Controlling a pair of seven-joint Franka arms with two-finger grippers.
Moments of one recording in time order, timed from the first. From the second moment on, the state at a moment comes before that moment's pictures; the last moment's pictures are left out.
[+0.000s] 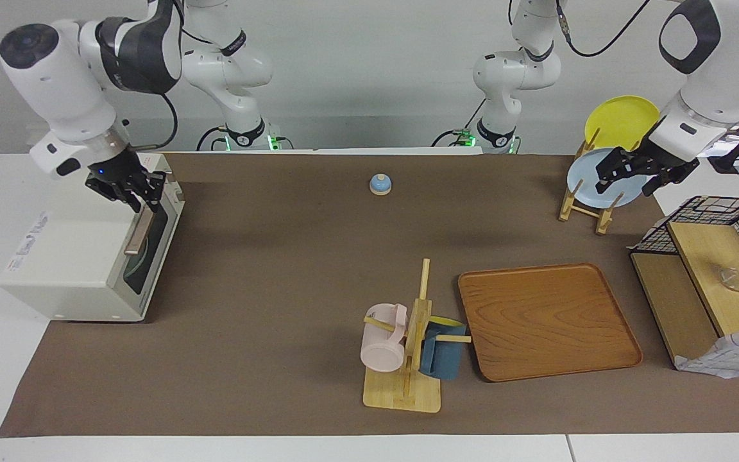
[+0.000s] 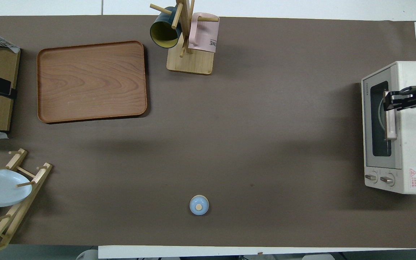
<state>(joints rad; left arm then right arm) -0.05 0.05 0.00 -1.54 -0.05 1.54 0.11 0.03 -0.01 -0.11 -1.85 -0.04 1.77 -0.07</state>
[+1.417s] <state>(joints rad) -0.13 0.05 0.00 -1.54 -0.05 1.54 -0.02 0.06 0.04 -0.11 -1.92 -0.17 1.82 -0.13</state>
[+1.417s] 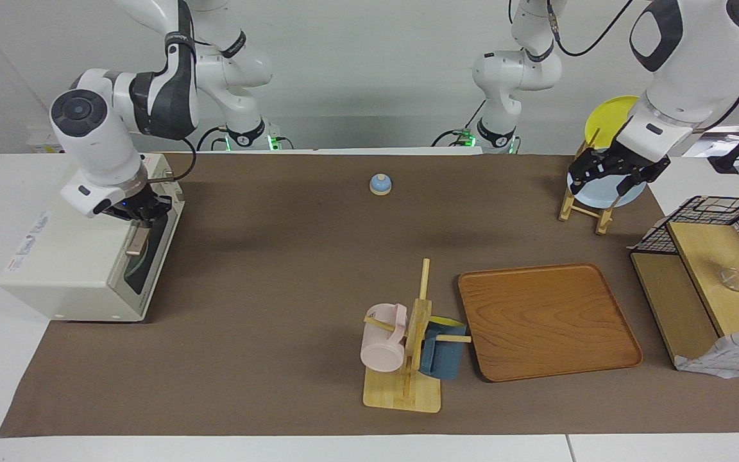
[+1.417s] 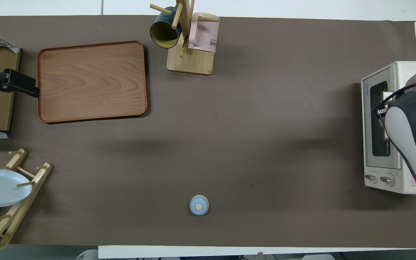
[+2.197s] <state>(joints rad) -0.13 0.05 0.01 -1.54 -0.05 1.54 -0.03 0.18 0.27 -0.10 -1.98 0.08 2.16 0.06</state>
